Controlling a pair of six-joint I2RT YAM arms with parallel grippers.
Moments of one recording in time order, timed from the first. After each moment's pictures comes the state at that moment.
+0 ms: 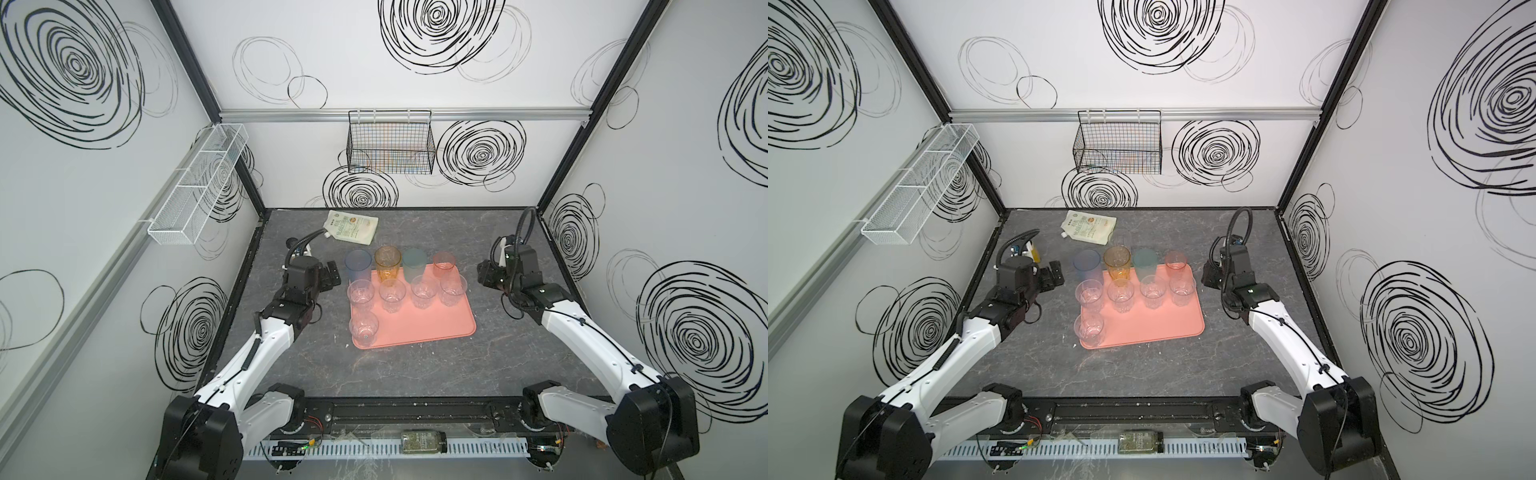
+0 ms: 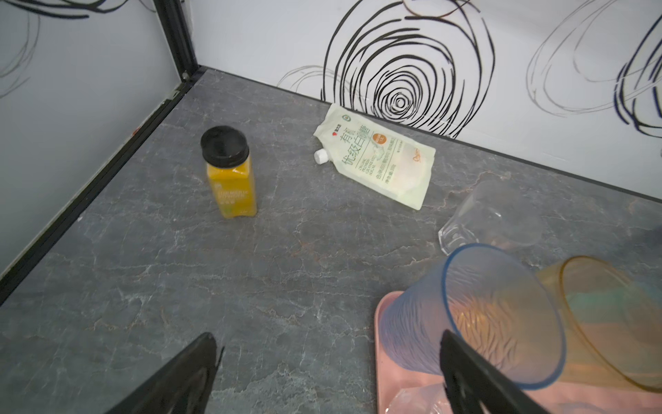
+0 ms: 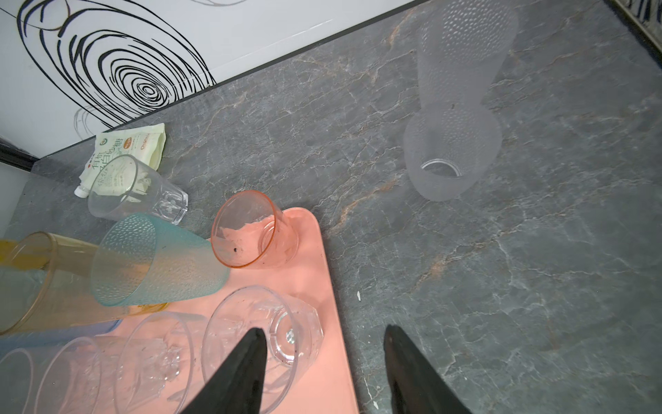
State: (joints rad) left arm -0.22 1.05 0.64 -0.16 -0.29 -0.43; right arm 0.25 1.16 0.81 -0.34 0.05 0.49
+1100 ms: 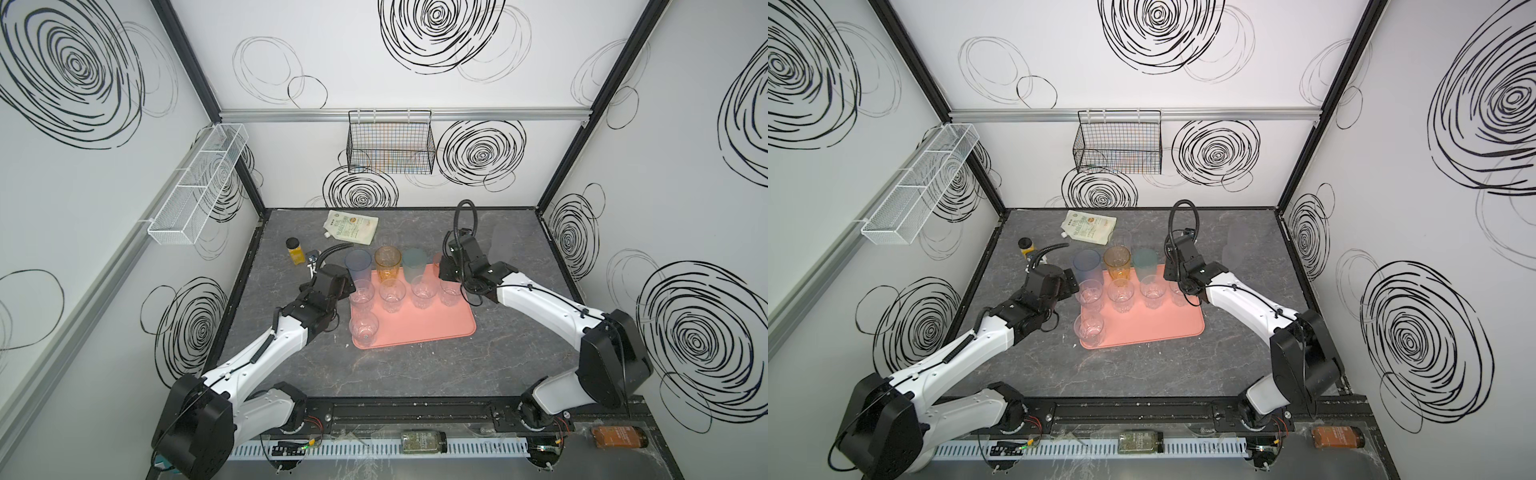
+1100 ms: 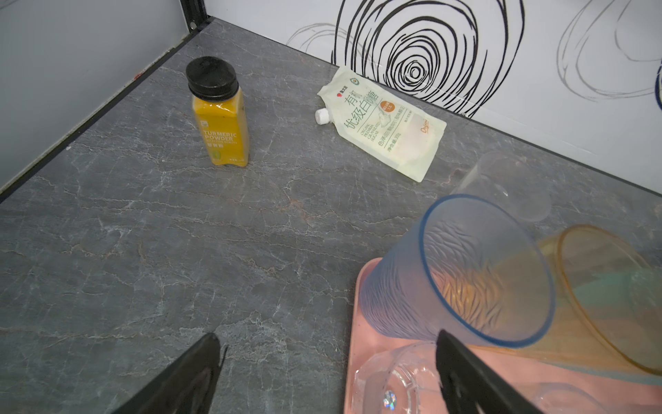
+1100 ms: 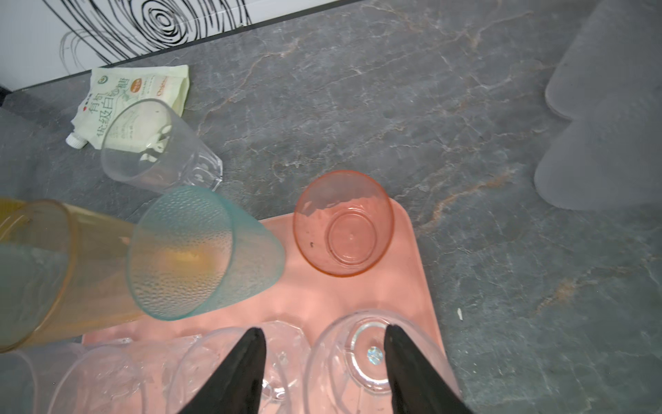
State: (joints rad) left arm -0.42 1.14 0.69 -0.25 -0.47 -0.65; right arm 0.60 1.53 1.10 -0.38 0.27 0.59
